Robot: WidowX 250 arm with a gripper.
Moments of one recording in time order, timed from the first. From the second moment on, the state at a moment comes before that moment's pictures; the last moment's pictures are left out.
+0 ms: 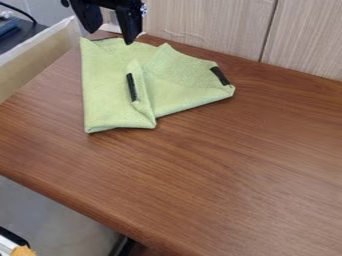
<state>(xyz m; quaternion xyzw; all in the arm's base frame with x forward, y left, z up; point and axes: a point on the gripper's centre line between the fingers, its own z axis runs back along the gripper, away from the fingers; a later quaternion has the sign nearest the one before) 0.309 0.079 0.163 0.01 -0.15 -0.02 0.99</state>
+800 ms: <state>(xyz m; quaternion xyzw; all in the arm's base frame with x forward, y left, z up) 0.334 0.091 0.087 0.02 -0.09 0.02 1.00</state>
